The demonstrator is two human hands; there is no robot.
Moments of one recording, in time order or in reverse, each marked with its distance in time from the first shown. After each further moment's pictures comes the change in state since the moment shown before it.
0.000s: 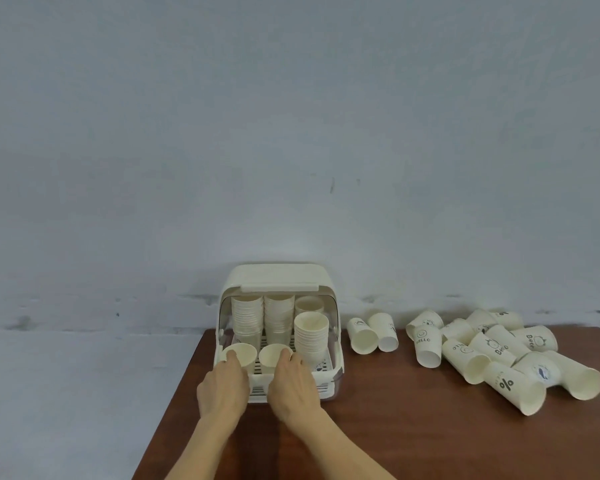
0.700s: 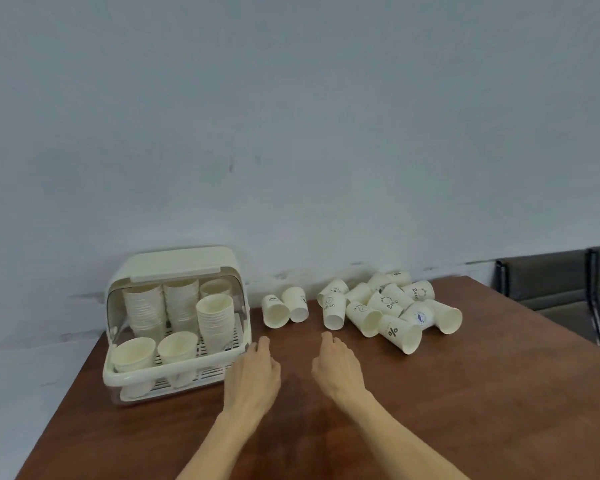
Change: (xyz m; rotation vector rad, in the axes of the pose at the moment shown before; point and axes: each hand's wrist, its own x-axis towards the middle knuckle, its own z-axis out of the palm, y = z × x) left_hand -0.083 0.159 0.047 -0.155 -0.030 0.459; right_hand -0.079 0.186 -0.090 -0.050 0.095 0.369
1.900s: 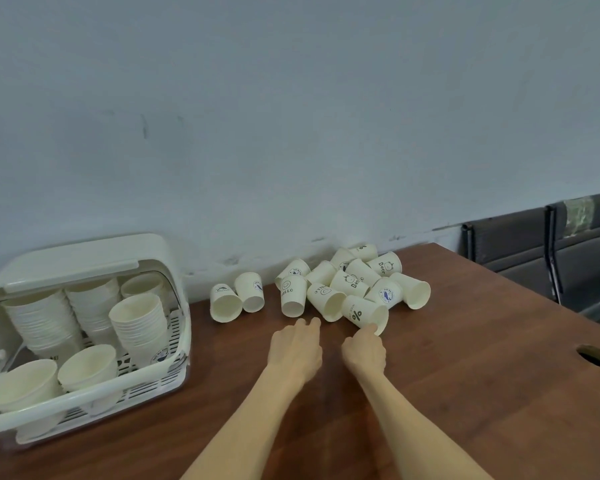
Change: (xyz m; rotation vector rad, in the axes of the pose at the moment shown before) left_hand 0.065 0.128 0.085 0.216 -0.355 0.348; right_hand 0.063 0.139 0.014 0.283 0.027 0.698
